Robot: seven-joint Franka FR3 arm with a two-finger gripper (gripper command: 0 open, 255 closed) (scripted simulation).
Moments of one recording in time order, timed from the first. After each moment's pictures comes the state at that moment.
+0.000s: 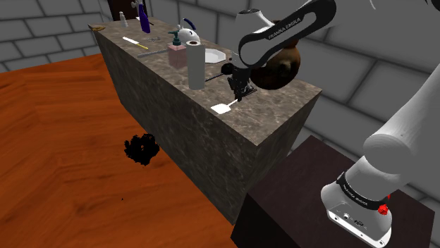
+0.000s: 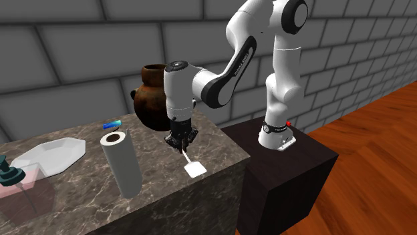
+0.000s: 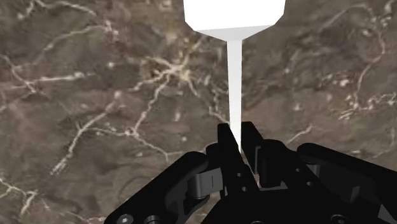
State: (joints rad) arm -0.38 0.12 0.47 -2.18 -0.16 2.28 1.71
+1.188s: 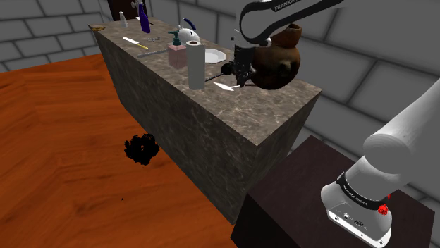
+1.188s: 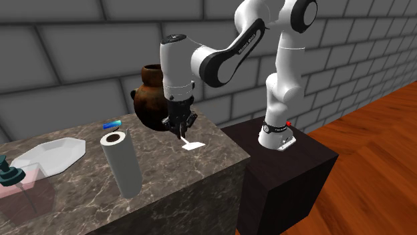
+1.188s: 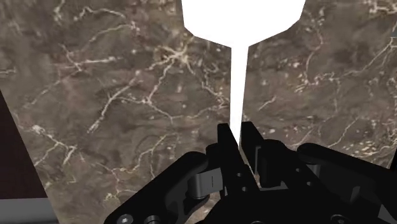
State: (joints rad) arm -0.39 0.02 0.48 -2.09 -0.09 2.11 1.65
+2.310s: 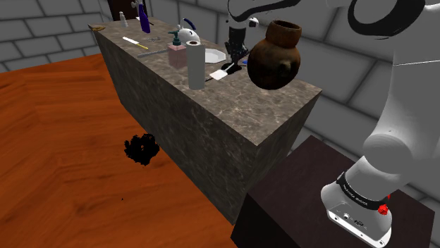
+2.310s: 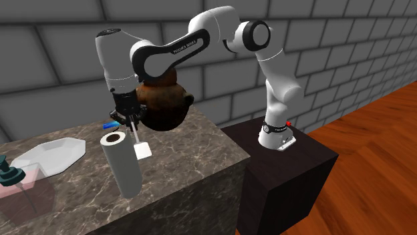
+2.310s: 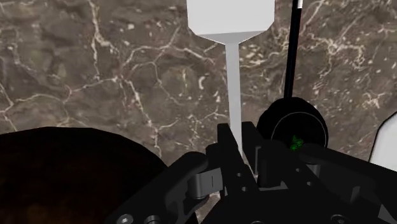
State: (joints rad) arm -0.38 0.54 0.38 -1.37 -0.27 1.87 1.55
